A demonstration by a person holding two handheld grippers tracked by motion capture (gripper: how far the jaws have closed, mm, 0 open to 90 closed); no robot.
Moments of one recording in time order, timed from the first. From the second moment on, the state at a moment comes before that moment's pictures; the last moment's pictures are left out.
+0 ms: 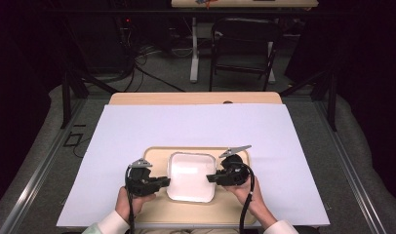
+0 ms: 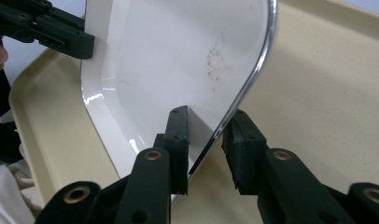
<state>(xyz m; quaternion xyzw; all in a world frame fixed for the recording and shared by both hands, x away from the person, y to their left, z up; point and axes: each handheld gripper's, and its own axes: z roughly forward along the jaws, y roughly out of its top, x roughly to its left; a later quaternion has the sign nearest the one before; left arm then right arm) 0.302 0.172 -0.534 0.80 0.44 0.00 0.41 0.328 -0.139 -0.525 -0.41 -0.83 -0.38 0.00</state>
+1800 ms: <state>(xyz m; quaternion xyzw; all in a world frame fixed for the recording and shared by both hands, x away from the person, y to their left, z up) 0.306 0.168 -0.545 0.80 0.45 -0.01 0.39 0.332 -0.122 -0.534 -0.39 -0.86 -0.32 -0.06</state>
